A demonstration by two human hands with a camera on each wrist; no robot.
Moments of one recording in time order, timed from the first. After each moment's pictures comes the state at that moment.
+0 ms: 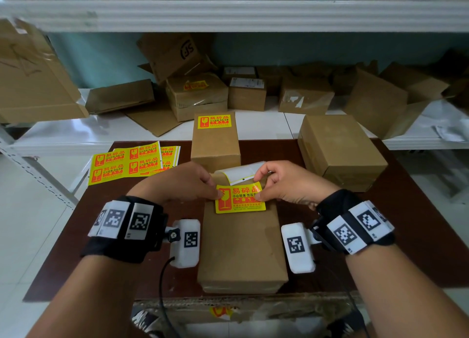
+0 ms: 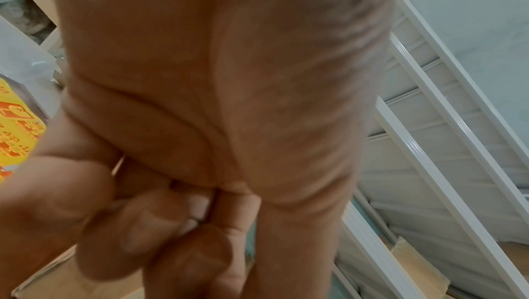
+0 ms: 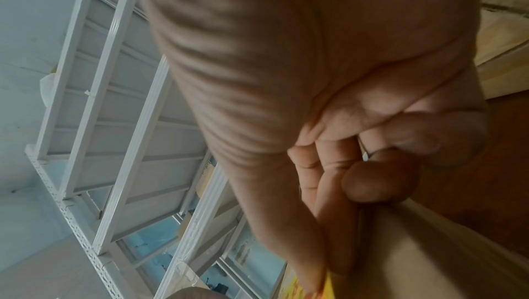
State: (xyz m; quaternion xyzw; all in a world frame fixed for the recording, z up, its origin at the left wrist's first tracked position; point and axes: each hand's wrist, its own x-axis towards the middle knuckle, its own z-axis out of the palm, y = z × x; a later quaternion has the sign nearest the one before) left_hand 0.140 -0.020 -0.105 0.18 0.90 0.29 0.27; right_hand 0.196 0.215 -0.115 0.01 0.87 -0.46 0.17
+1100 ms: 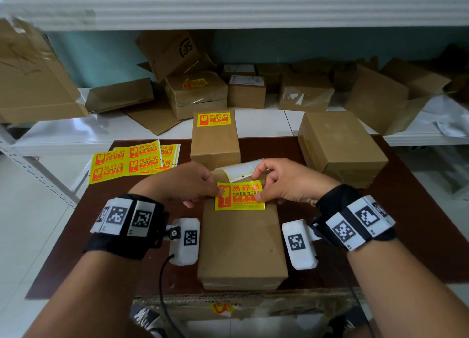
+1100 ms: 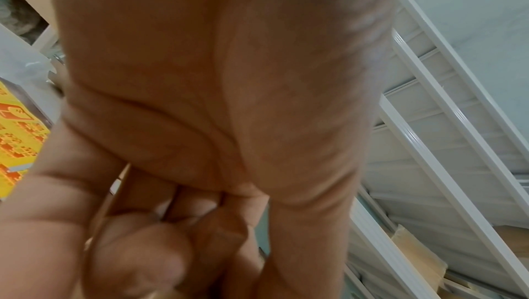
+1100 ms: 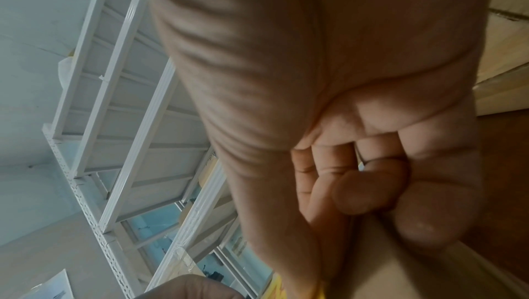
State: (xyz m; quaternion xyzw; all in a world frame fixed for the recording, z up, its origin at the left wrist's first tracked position) left_hand 0.137 -0.018 -0.116 0.17 0.89 0.30 0.29; right_hand 0.198 0.216 -0.116 -0.01 0.86 -0.47 0.19
